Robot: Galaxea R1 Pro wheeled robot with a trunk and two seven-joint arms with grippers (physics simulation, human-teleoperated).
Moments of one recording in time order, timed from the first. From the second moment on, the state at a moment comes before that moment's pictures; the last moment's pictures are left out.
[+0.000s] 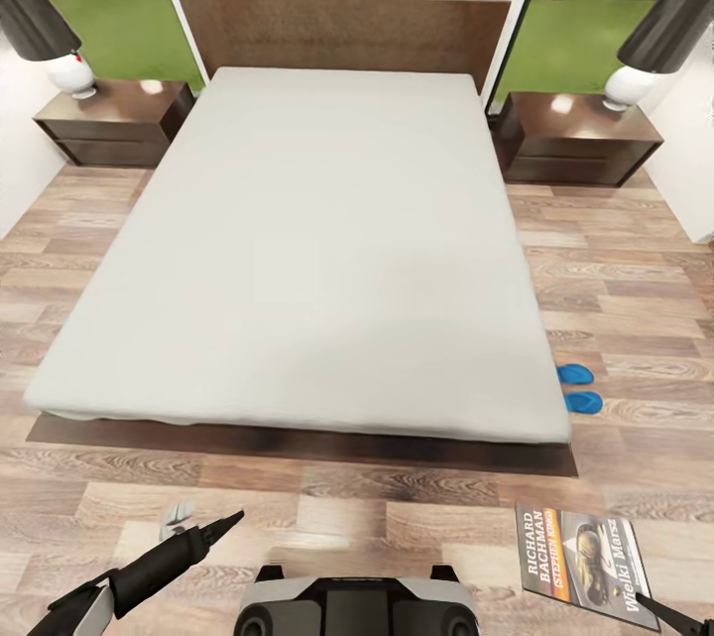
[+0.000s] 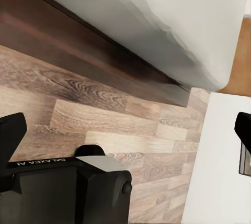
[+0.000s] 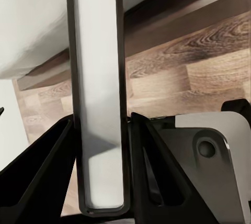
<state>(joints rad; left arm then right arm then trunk) -0.44 0.21 0.35 -0.40 0.21 0.16 -1.09 -0.42 -0.66 0.18 0.00 -0.78 0.02 1.46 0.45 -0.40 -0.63</state>
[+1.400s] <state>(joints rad) -0.44 0.21 0.35 -0.40 0.22 0.16 -1.09 -0.42 -0.66 0.18 0.00 -0.78 0.02 1.46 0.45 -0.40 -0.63</state>
